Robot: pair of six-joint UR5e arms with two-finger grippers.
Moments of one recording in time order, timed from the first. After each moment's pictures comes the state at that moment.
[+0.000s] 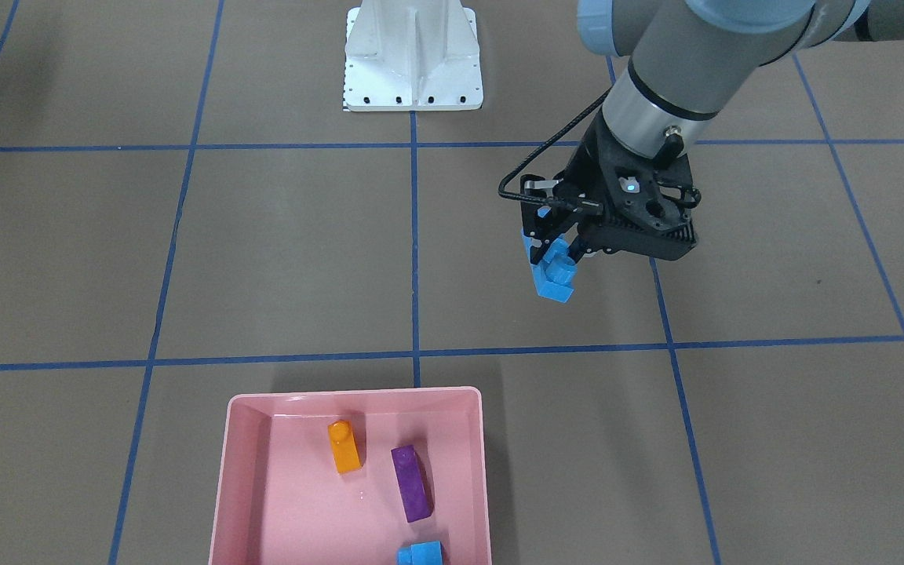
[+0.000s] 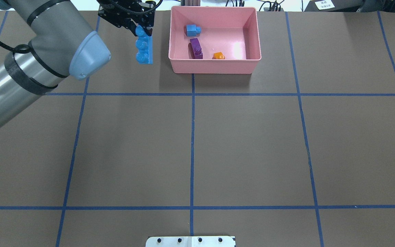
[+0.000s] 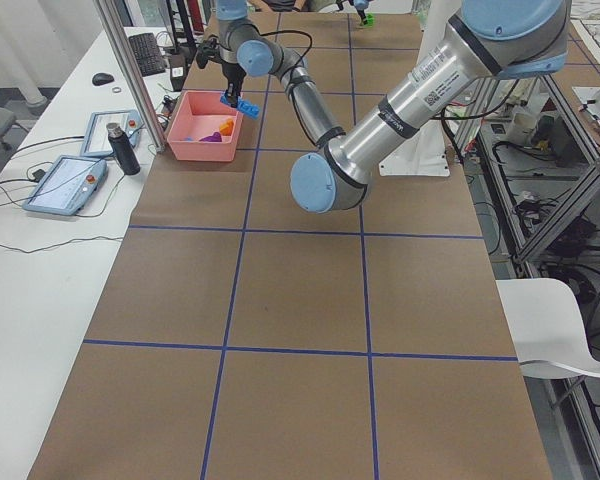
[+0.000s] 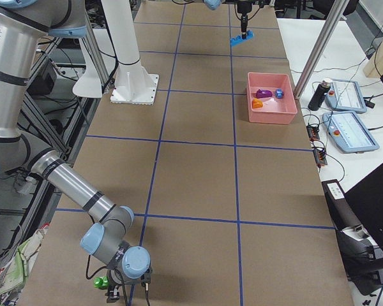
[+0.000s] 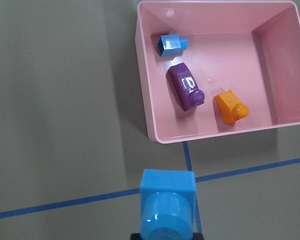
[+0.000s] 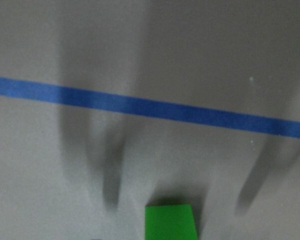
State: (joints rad) left arm -0.95 -2.47 -1.59 -1.54 -2.20 -0.86; right arm 1.59 -1.92 1.24 -1.49 2.14 -0.55
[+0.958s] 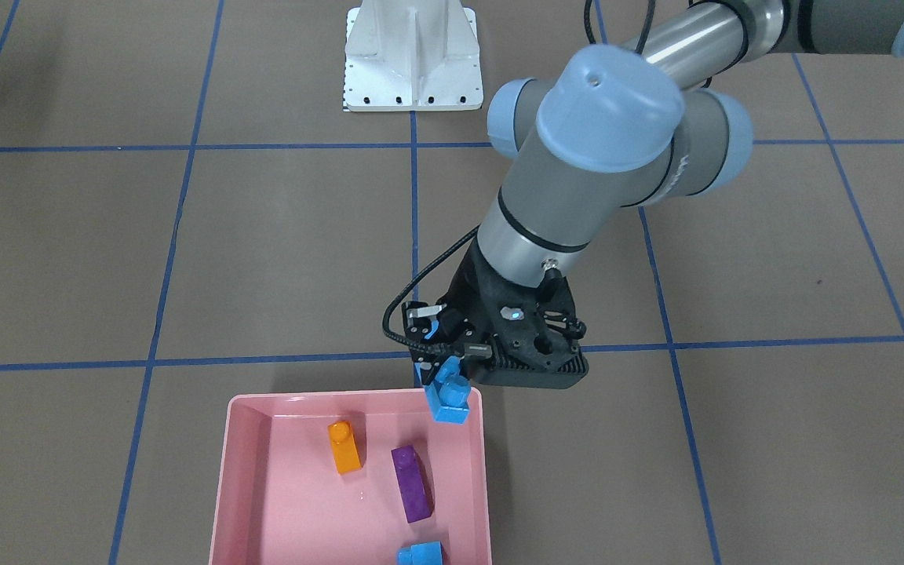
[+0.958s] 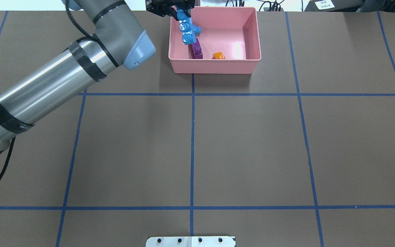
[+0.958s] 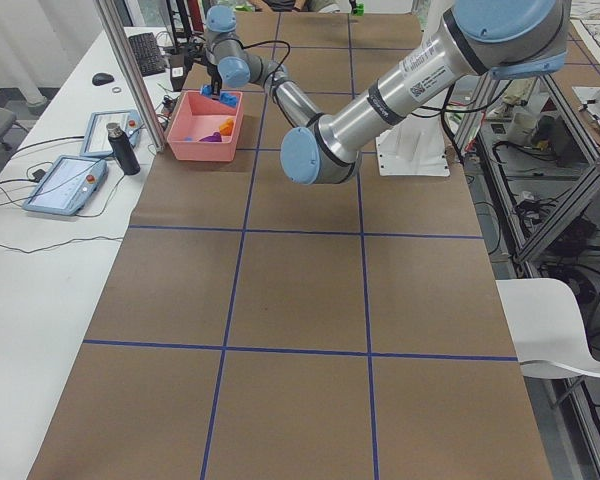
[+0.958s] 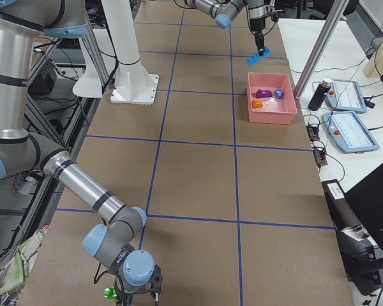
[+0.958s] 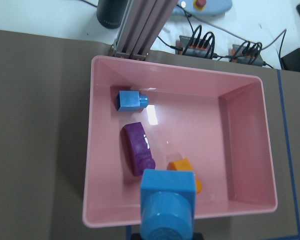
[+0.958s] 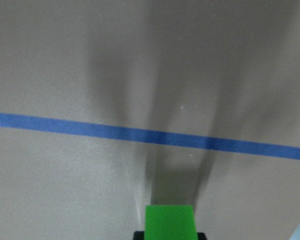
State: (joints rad) left arm -0.87 -2.66 -1.14 -2.03 -2.01 -1.22; right arm 1.83 -1.79 1.26 -1.55 2.01 -0.64
